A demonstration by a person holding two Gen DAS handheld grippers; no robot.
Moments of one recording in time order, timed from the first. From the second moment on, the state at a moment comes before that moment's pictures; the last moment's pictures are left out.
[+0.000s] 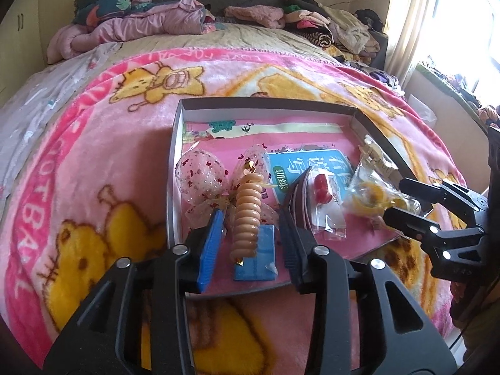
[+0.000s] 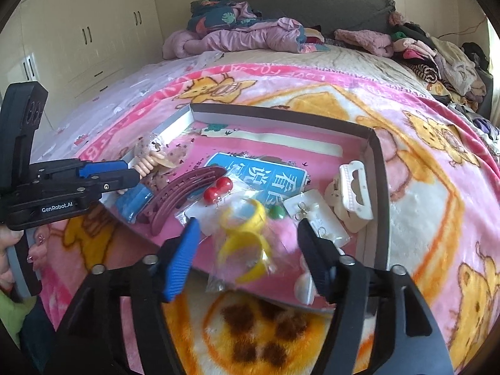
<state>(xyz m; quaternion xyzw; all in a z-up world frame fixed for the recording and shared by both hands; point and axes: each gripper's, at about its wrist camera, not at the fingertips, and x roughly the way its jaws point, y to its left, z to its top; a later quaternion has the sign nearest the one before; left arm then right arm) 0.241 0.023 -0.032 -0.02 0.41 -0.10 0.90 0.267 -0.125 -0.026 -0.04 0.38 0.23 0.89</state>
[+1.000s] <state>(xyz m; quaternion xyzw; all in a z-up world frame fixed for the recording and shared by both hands) 0.130 0.008 0.008 -0.04 0.37 -0.07 0.93 0.166 -0.165 0.020 0.00 0.33 0.21 0.92</state>
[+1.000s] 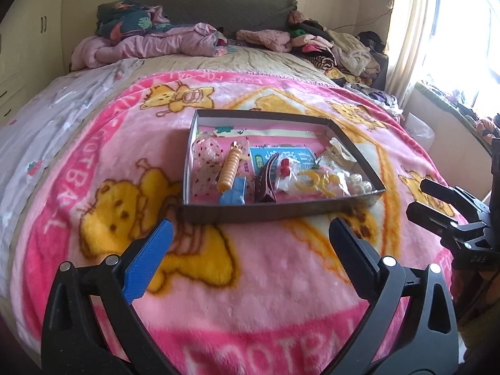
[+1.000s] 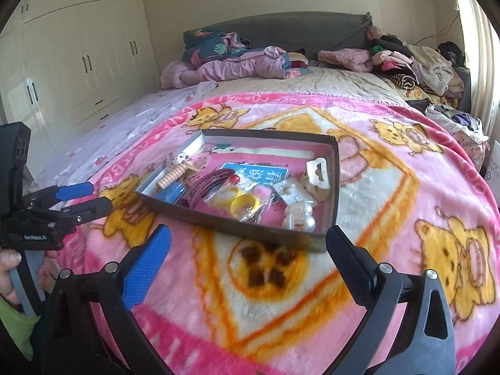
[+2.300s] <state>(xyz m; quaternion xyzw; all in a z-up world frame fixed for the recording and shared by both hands) 0.095 0.006 -0.008 -0.04 0.37 -0.06 0.93 0.127 -0.155 0.001 0.00 0.34 0.20 0.92</state>
